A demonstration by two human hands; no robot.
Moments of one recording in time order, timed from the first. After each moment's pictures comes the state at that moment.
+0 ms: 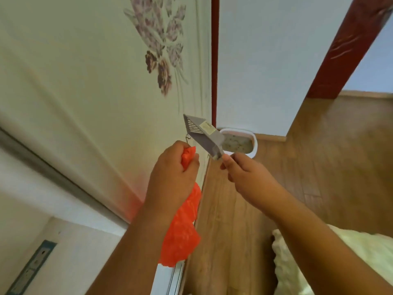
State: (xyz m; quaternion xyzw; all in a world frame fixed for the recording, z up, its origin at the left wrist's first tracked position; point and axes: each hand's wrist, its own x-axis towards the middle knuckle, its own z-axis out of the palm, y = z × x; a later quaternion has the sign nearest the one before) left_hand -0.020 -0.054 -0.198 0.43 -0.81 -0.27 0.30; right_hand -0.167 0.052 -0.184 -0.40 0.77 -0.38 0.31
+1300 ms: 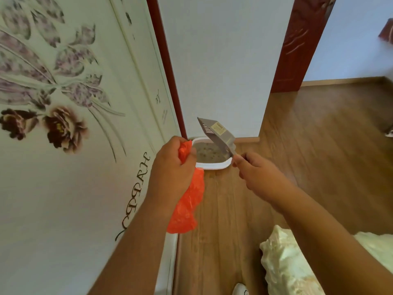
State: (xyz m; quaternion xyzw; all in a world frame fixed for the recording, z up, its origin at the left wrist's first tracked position) left_hand -0.249 -0.125 -0.220 0.38 -0.82 -0.32 0.28; right_hand -0.387 0.021 -0.217 -0.27 0.82 -0.41 0.30
